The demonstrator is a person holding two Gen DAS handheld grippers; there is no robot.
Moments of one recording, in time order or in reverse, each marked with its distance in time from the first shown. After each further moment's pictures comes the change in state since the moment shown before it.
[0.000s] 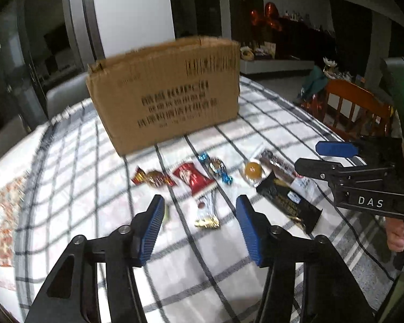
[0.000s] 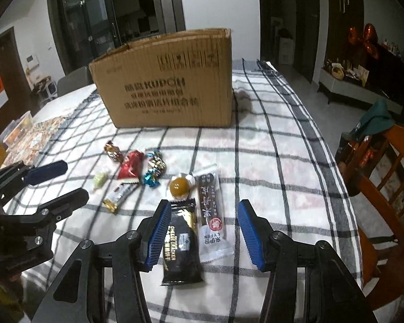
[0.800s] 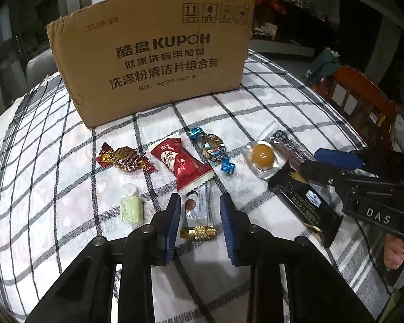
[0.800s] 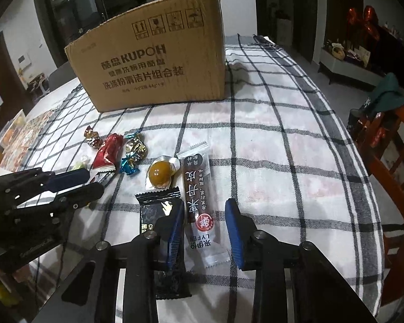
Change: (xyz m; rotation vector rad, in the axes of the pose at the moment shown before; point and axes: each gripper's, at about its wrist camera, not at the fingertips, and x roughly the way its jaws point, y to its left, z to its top) left arm 0.065 0.001 0.003 -0.055 0.131 -0.058; right arm 0.040 -0.011 -0.007 0.050 0.091 0.021
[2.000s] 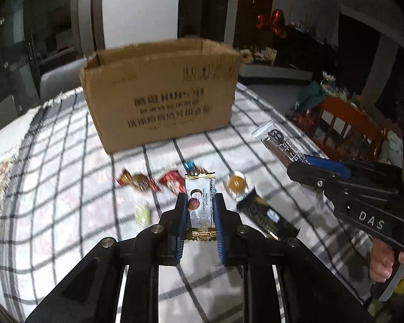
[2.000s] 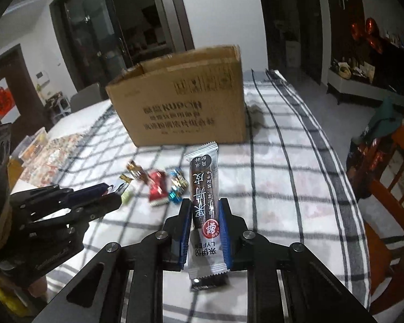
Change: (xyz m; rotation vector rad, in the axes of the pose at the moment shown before) left arm -0.079 -0.005 0.012 -0.035 -0.139 -0.007; right arm -0.070 0.021 0.019 -0.009 -0.160 0.083
